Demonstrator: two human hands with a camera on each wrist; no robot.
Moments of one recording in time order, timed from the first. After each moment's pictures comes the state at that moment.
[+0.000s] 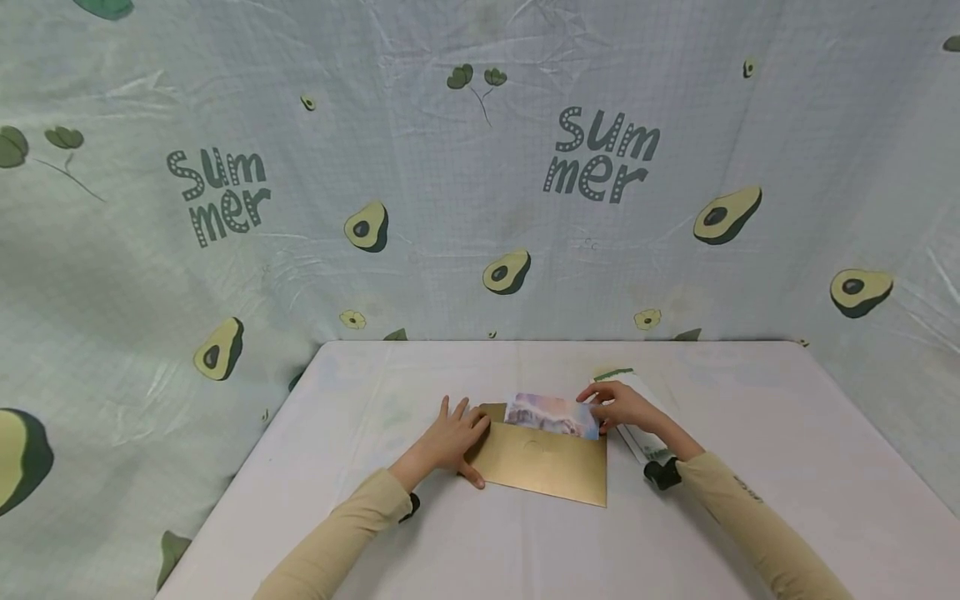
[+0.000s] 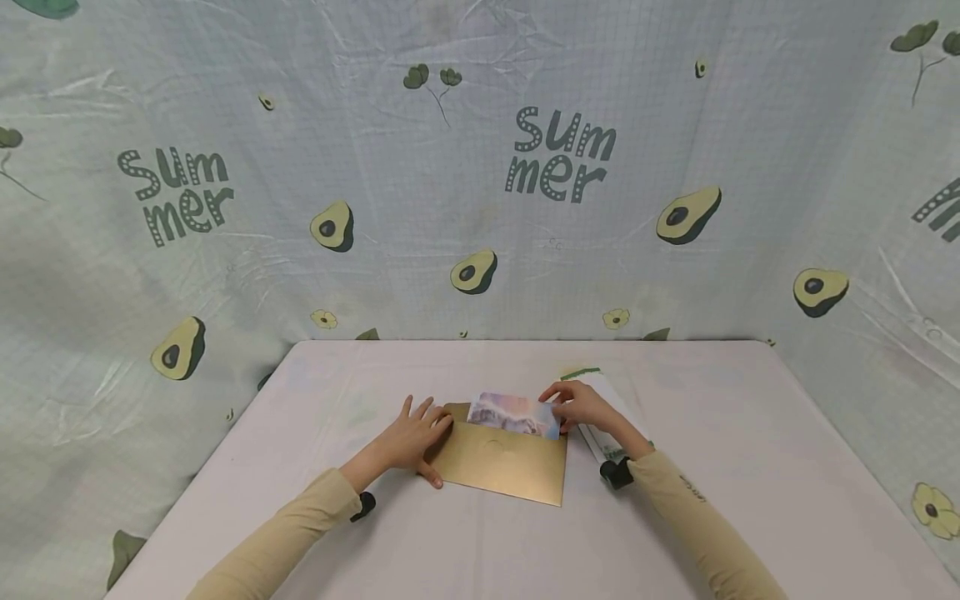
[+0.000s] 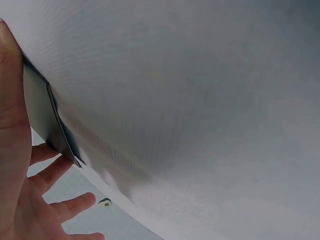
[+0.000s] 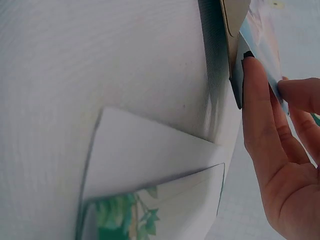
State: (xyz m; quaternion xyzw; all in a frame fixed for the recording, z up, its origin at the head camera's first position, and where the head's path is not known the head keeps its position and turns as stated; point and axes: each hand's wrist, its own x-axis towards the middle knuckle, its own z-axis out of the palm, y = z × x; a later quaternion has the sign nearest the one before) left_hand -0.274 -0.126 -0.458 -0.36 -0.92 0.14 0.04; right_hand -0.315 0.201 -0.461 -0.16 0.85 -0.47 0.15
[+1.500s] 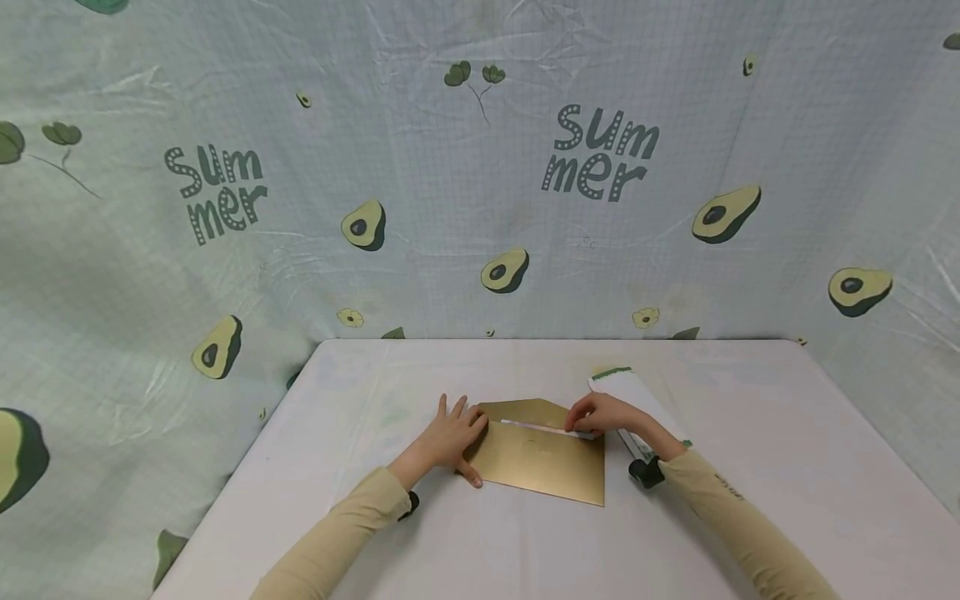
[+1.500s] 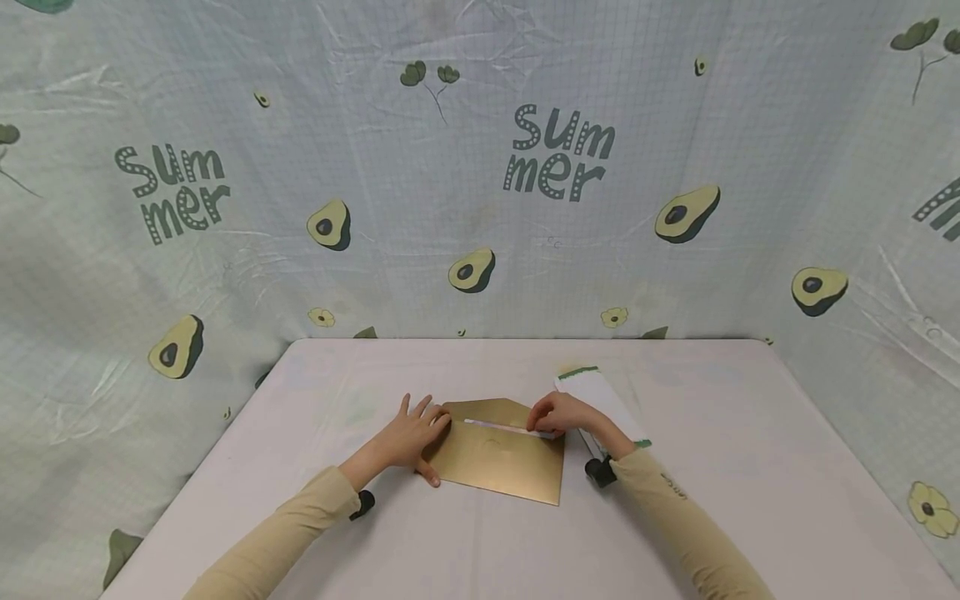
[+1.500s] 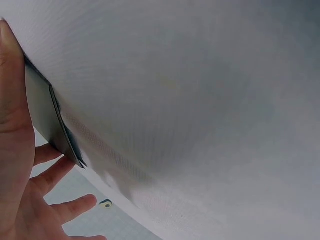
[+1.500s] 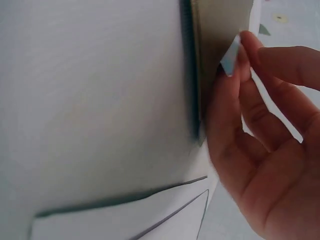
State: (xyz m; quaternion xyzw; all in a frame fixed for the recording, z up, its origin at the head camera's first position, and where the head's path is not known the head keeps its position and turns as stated) left_hand -0.275 -0.124 -0.454 -0.36 -0.93 0.13 0.02; right_hand -0.314 0.178 -0.457 -0.25 0.87 -0.37 0.22
